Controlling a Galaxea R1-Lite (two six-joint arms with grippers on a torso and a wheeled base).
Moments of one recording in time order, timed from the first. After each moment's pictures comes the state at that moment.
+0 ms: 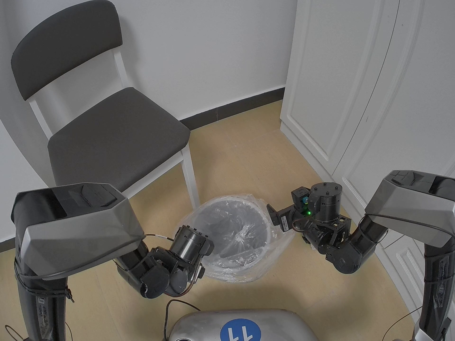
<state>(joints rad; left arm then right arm) -0.64 2.29 -0.84 -0.53 0.55 -0.13 0.52 2.29 -0.88 -1.19 -0.31 -0.23</state>
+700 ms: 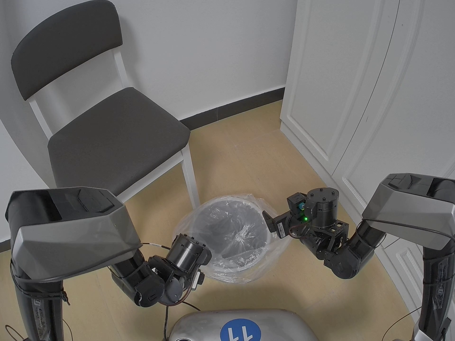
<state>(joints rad) -0.67 2.26 -0.73 -0.57 0.51 -0.23 0.55 2.30 -0.85 -1.20 -0.30 -0.23</state>
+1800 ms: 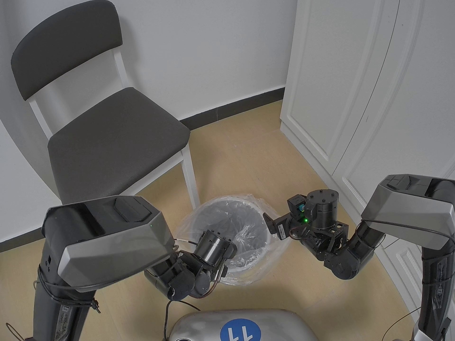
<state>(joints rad) -0.70 2.42 -0.99 -0.54 0.50 -0.23 0.54 2.30 -0.85 -1.20 -0.30 -0.23</state>
